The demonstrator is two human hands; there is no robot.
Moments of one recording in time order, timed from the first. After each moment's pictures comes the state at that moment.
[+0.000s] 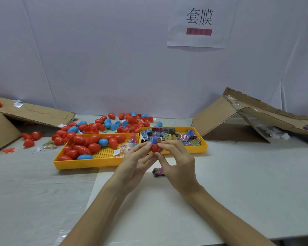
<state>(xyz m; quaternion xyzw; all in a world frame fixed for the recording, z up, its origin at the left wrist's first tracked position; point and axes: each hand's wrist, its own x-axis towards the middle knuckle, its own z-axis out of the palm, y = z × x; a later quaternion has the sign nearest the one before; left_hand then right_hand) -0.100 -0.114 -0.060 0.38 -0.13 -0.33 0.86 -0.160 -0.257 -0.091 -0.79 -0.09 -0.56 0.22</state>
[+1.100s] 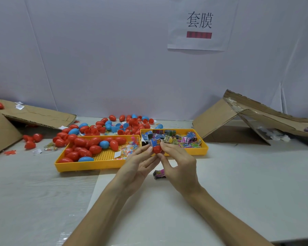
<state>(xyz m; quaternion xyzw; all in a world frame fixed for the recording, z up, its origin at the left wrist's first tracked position) -0.100 -0.115 -0.064 0.36 -0.12 -0.35 0.86 -0.158 -0.261 -0.092 -0.80 -0.07 -0.55 0.22</state>
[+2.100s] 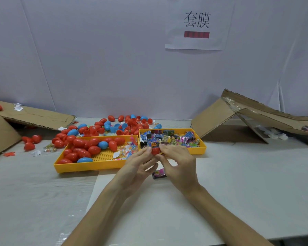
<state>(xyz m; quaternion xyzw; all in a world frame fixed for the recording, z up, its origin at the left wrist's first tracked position) -0.104 -0.114 -0.063 0.44 -0.17 -0.36 0.80 -0.157 -0.269 -0.094 -0.79 -0.08 -0.57 0.21</state>
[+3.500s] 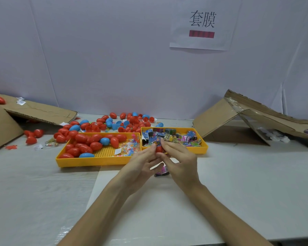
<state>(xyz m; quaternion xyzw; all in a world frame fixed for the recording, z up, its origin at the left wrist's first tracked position) -0.106 -0.118 -0.065 0.46 -0.20 -0.36 0.79 -0.162 -0.266 -0.088 -0.81 -0.10 -0.52 0.26</state>
